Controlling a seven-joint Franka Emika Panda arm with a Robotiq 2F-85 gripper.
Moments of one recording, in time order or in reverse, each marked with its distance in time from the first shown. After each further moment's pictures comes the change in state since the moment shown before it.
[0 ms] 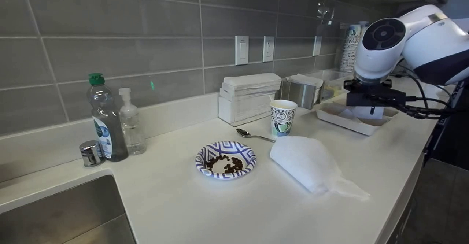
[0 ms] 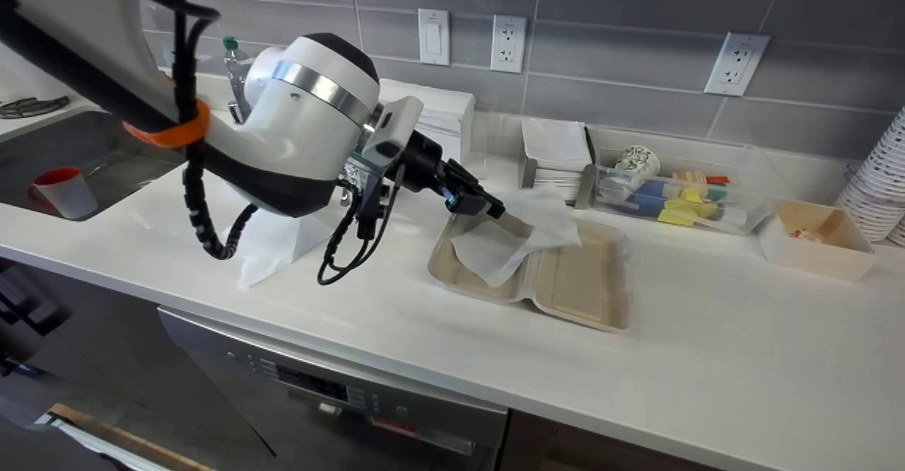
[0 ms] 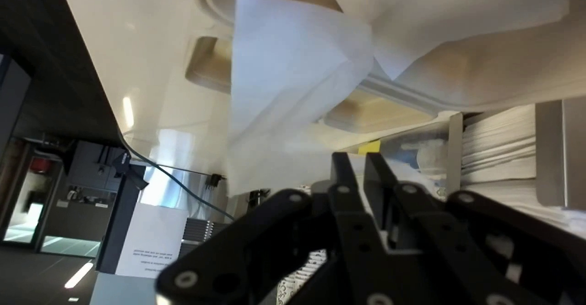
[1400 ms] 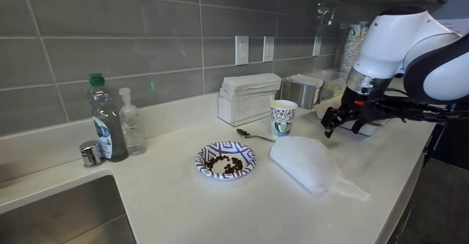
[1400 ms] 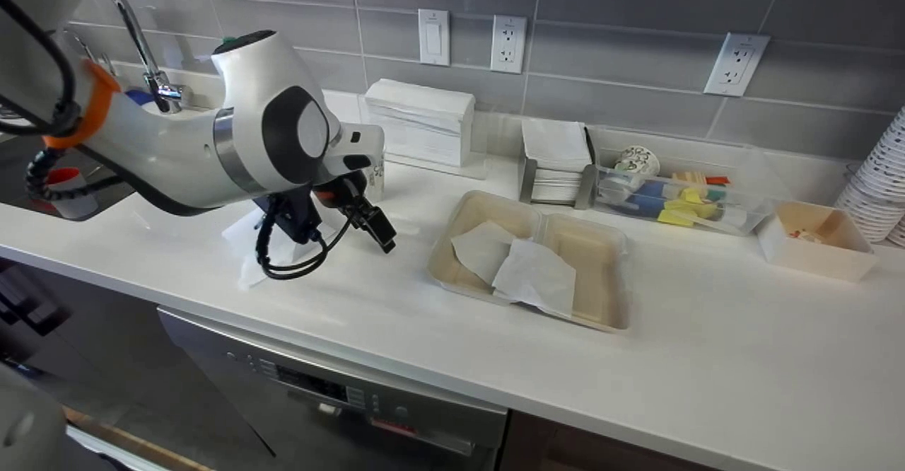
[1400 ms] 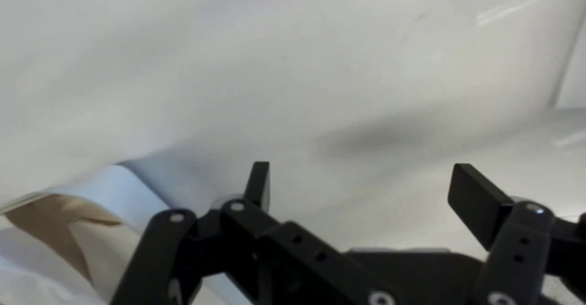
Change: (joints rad) arm 0.367 -0.066 -0.241 -0.218 1.007 0.395 -1.255
